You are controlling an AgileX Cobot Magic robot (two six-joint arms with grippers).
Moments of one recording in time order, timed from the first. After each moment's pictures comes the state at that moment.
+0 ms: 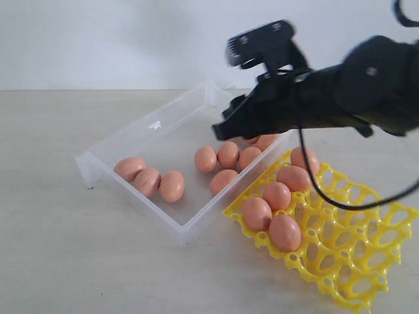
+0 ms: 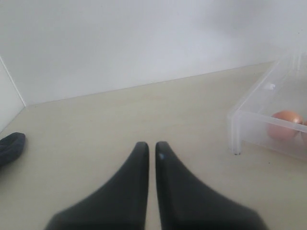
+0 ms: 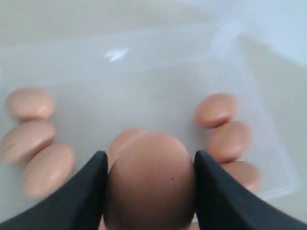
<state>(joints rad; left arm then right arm) 0.06 0.00 0.00 0.08 0.23 0.10 0.43 1.58 -0.91 0.67 -0.03 -0.72</state>
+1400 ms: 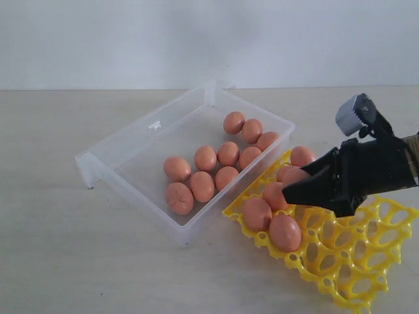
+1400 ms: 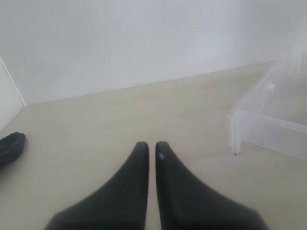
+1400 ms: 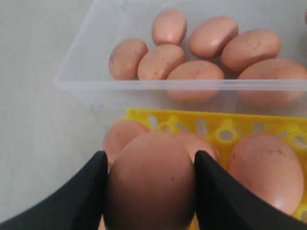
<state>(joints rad) 0.06 0.00 0.00 0.08 0.23 0.10 -0.17 1.76 -0.74 -1.73 -0.97 1.05</state>
